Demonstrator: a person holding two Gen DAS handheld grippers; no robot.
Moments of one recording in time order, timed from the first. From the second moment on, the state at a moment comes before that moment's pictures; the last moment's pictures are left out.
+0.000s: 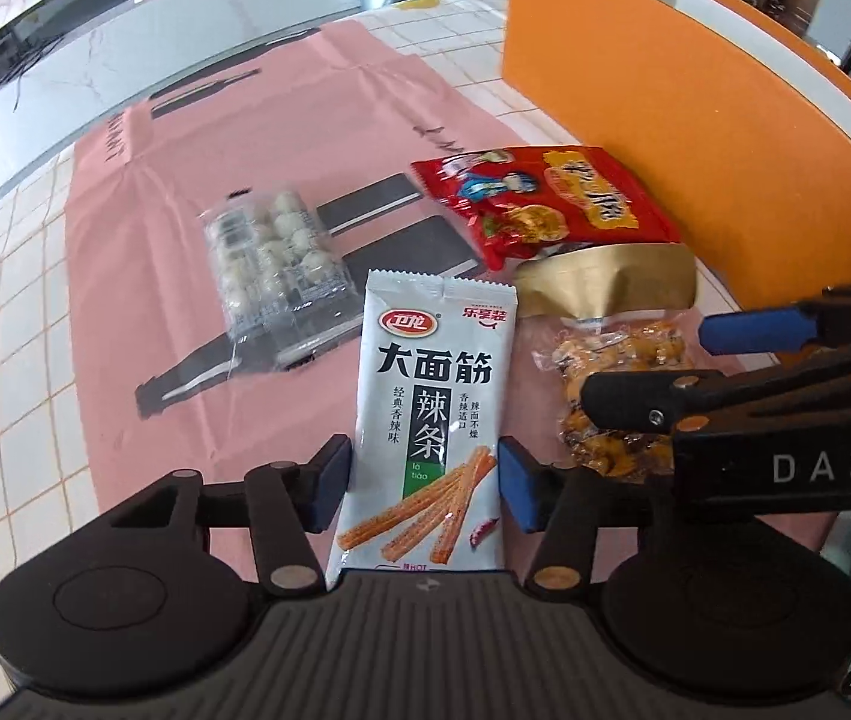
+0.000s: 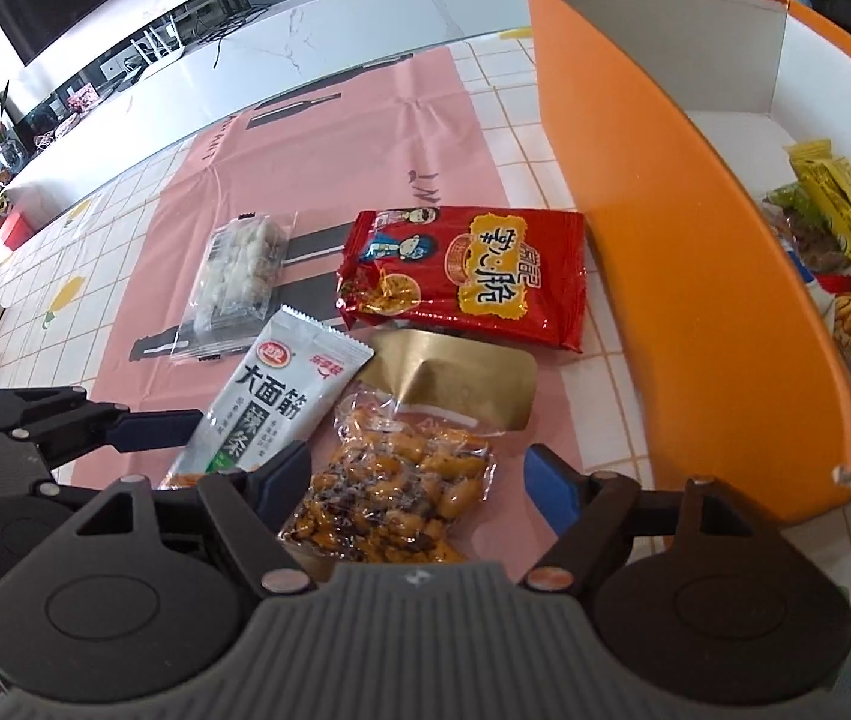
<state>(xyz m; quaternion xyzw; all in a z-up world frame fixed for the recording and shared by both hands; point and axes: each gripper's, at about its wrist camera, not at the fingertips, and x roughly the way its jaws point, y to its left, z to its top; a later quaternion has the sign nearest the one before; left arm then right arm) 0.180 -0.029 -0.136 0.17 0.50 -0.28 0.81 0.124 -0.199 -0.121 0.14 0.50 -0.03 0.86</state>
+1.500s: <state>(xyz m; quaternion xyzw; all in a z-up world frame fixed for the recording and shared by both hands) 0.155 -0.005 -0.089 0.07 0.52 -0.21 0.83 0.110 -0.194 -0.114 0.11 0.49 0.01 0.87</state>
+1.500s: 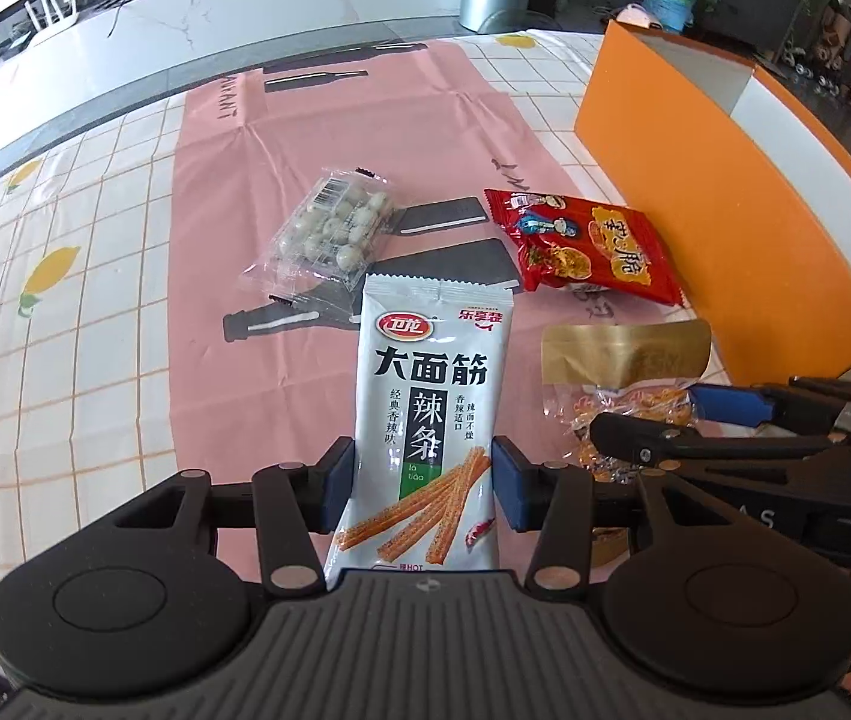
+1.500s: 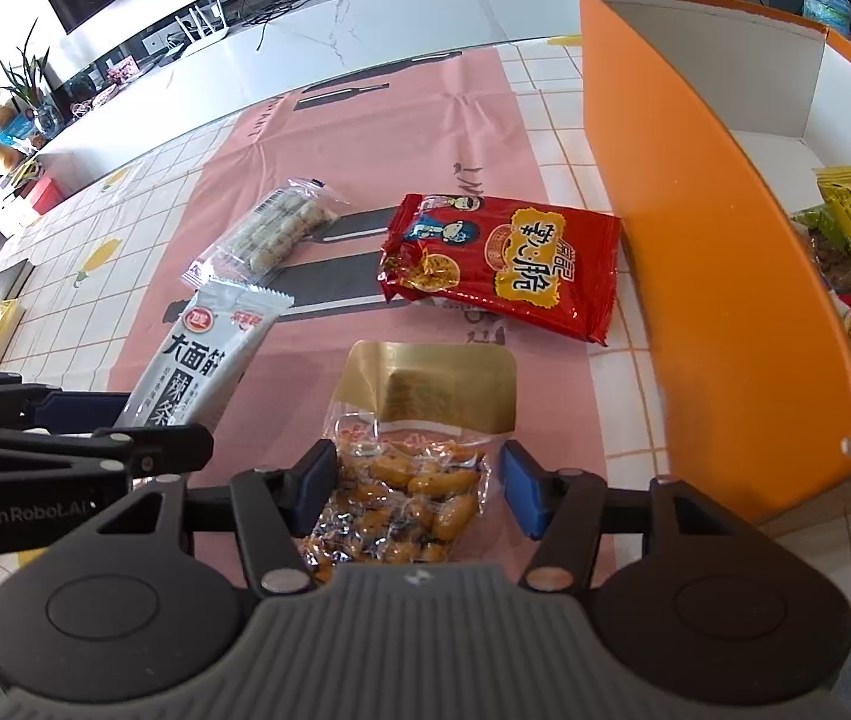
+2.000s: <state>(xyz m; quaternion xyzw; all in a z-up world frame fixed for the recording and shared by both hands) 0.102 -0.023 -0.056 0.02 0.50 -0.18 0.84 0.059 -0.228 -0.072 0.16 0.44 0.02 0.88</state>
